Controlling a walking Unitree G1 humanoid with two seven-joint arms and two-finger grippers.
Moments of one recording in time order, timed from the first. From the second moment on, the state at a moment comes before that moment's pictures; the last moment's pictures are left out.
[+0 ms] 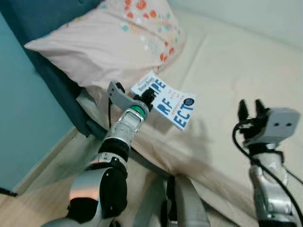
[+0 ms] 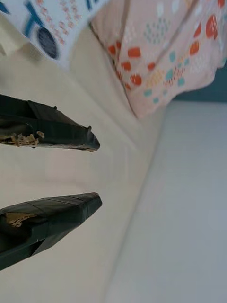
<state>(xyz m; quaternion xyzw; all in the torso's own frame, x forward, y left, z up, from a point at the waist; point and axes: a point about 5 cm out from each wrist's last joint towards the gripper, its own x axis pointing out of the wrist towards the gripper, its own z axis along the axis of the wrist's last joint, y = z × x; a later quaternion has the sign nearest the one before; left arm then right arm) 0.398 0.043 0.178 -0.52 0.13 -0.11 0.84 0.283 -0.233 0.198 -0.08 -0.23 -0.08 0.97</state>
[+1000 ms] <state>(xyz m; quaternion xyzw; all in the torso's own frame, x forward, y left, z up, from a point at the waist) 0.396 0.047 0.158 -0.46 0.18 0.07 0.87 0.256 -0.210 0.199 -0.09 -0.18 -0.04 0.98</state>
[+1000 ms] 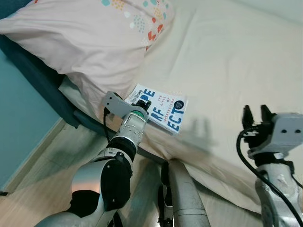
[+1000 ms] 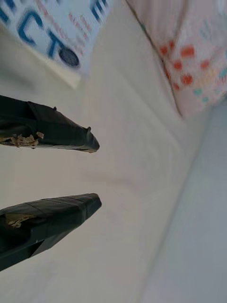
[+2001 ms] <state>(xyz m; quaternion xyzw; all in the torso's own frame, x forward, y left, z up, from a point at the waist) 0.385 0.051 0.129 -0.31 0.21 -0.05 0.92 0.272 -0.210 0.198 -0.08 -0.17 -0.03 0.98</state>
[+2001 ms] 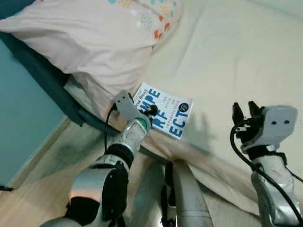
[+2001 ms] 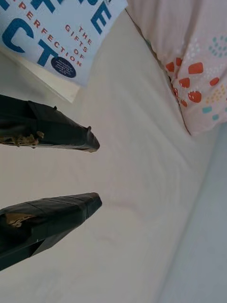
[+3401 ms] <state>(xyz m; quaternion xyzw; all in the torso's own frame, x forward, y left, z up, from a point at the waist) 0.323 0.045 0.152 0.13 0.12 -0.42 0.89 0.286 -0.202 0.197 -0.06 -0.19 -0.02 0.98</state>
